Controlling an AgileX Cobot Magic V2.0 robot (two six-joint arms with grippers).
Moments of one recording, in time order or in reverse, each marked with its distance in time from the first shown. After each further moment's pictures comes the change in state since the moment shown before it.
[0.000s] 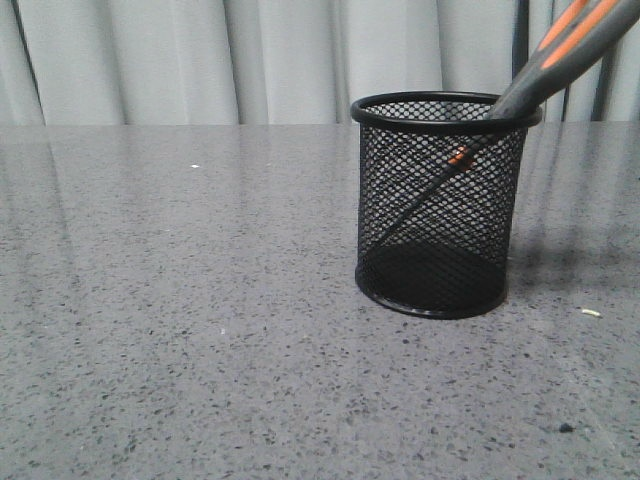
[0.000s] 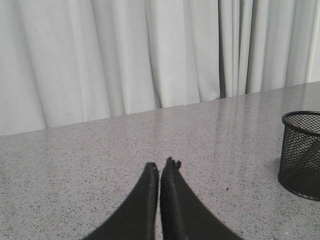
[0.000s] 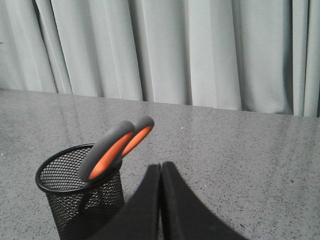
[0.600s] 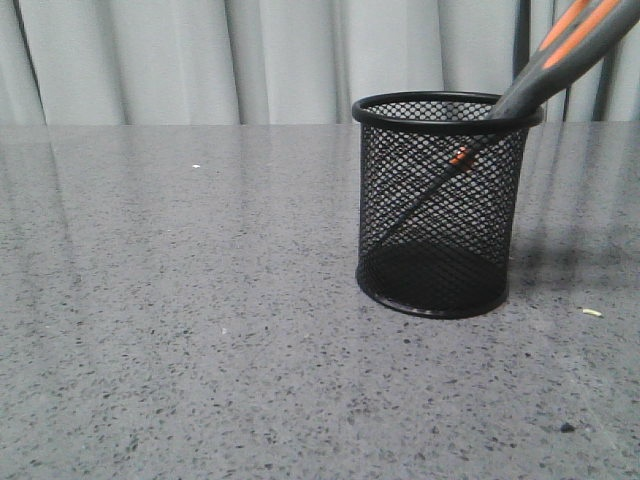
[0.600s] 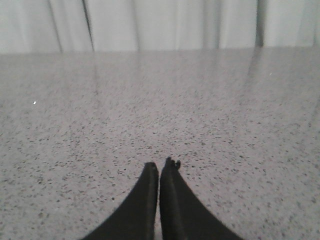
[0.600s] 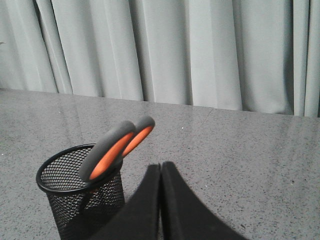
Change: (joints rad) left arm 0.198 0.000 0.214 0.541 -0.109 -0.558; right arm 0.000 0.000 0.000 0.000 0.000 0.000
